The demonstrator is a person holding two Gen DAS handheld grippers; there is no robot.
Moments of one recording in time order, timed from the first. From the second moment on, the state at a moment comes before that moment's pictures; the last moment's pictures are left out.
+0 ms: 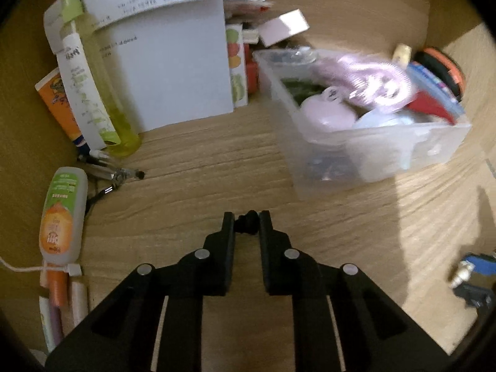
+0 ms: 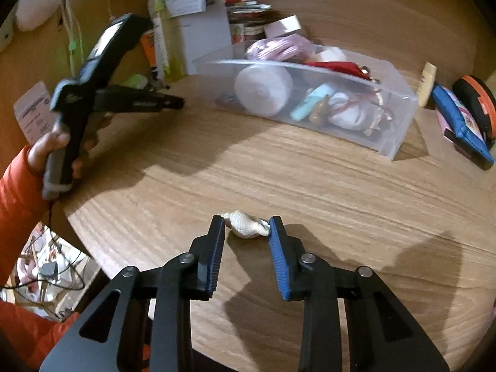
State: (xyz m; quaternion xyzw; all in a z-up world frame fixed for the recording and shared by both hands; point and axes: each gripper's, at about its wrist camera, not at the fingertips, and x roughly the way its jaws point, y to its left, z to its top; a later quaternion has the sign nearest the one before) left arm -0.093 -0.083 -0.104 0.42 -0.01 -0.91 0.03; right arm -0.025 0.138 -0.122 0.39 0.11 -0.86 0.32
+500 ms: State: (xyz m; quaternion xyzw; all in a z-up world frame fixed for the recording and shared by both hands) left arm -0.055 -0.040 -0.038 0.35 -0.01 -0.94 0.03; right arm -0.073 0.167 -0.065 0.34 0.07 -0.89 0.31
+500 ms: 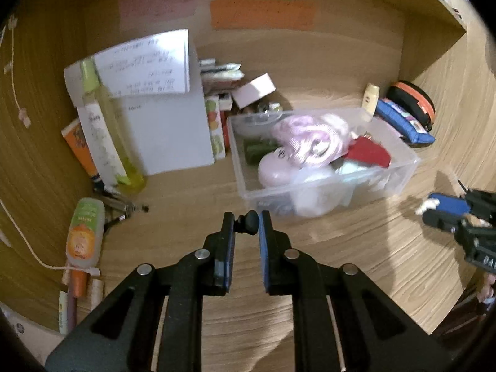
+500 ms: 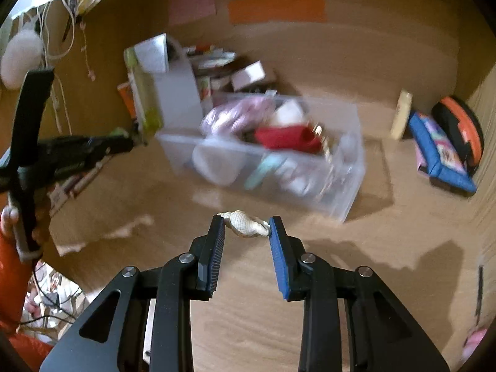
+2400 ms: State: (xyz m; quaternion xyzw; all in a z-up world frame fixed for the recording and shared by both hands) left arm -0.174 -0.011 -0.028 0.35 0.00 -0.94 0.01; right arm -0.209 0.124 -0.038 0.32 0.09 -0.89 0.31
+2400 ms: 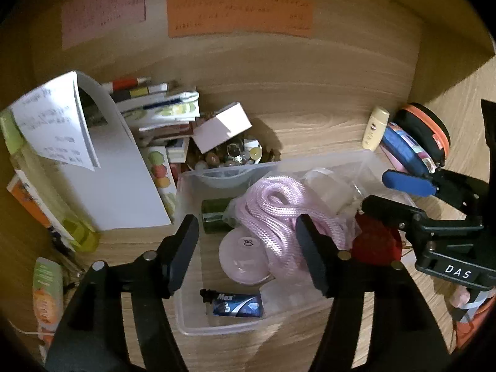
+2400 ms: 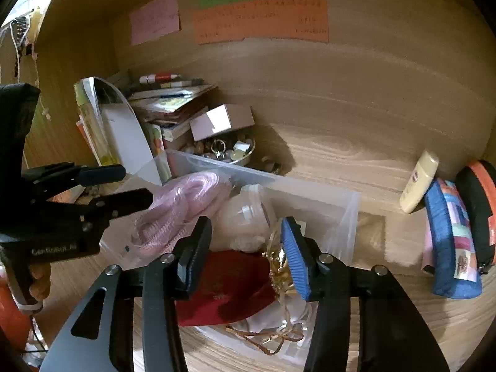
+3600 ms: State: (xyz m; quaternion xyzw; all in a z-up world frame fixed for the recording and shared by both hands) left arm -0.031 -0.002 0.011 0.27 0.02 -0.96 0.07; right arm -0.058 0.175 0.018 0.19 0.10 -0.95 0.25
